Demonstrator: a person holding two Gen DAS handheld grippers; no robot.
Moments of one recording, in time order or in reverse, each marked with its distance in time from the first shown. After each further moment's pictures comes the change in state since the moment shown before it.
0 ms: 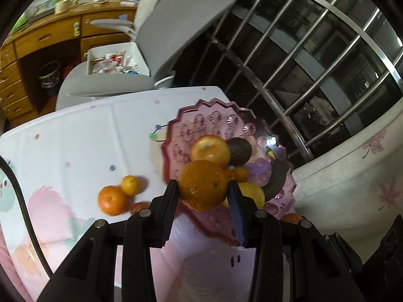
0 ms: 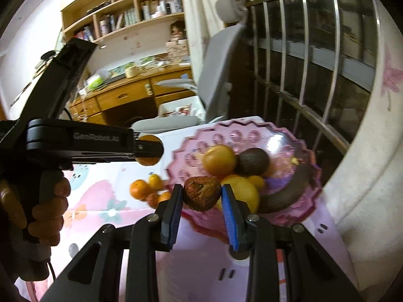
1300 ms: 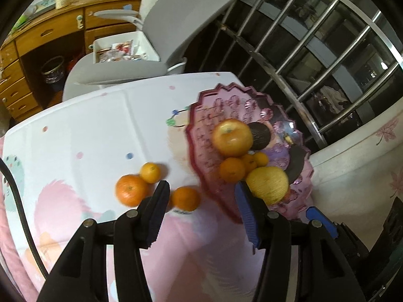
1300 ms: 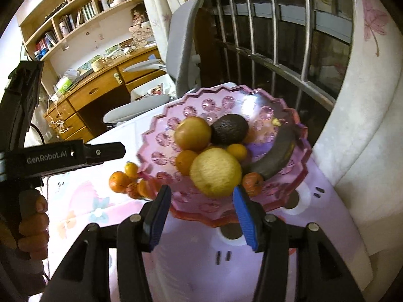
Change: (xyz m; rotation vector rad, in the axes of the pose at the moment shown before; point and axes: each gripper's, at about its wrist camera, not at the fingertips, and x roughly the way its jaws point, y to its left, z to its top) left arm 0.000 0.034 -0.010 0.010 0.073 0.058; right arm 0.020 -0.006 -0.008 0.174 0.155 -0.045
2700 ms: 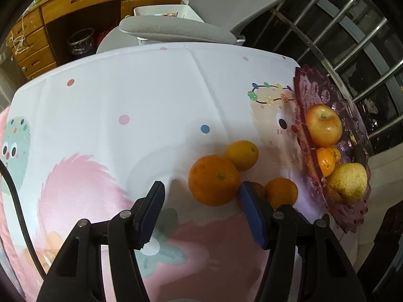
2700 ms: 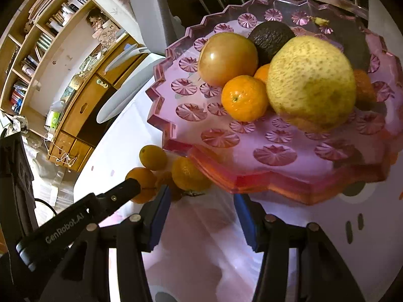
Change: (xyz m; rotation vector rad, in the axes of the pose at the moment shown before) left arm 0.070 0.094 -0.016 -0.126 0.070 0.120; right arm 0.120 0.048 -0.031 0.383 0.137 0.088
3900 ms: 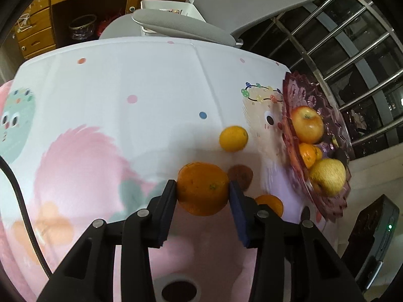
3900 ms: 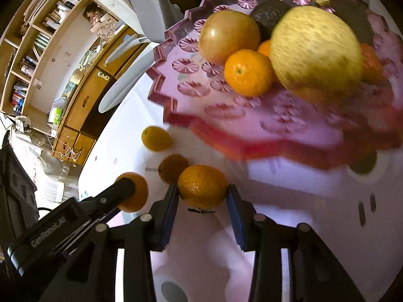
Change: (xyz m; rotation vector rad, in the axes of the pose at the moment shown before) left arm -0.029 0.013 -0.027 -0.075 -0.002 -0.099; right arm -0.007 -0.003 -0.016 0.039 0.078 0.032
